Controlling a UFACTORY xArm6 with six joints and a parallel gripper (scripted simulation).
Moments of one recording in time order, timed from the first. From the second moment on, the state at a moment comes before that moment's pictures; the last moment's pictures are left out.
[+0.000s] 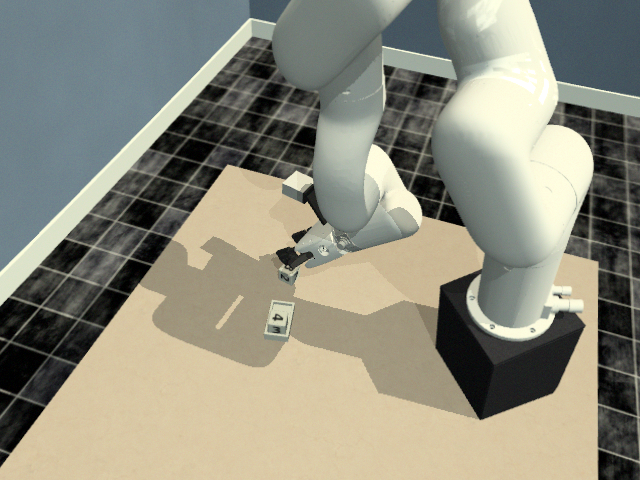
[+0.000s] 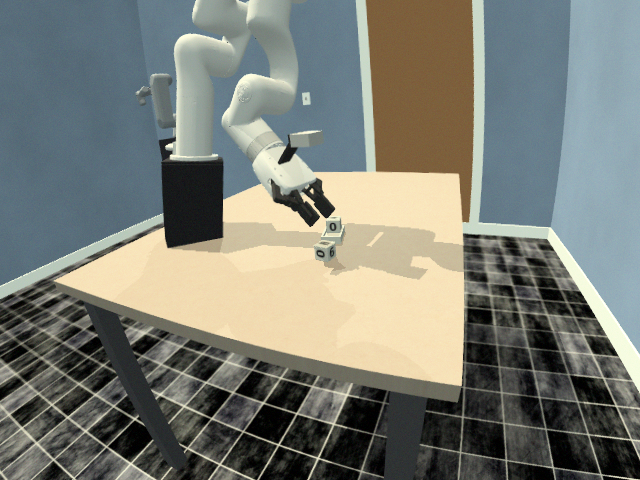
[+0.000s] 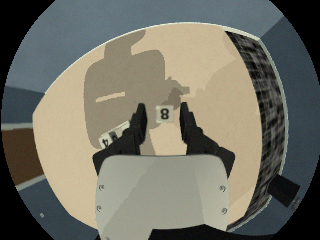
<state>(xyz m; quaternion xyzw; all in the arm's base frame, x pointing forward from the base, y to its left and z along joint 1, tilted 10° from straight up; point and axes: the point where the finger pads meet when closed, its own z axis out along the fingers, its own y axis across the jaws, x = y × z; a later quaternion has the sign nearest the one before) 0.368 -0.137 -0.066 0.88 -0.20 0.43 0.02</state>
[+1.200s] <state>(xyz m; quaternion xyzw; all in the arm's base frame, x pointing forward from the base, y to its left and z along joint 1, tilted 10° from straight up) 0.365 -0.136 -0.068 0.84 -0.20 0.51 0.04</state>
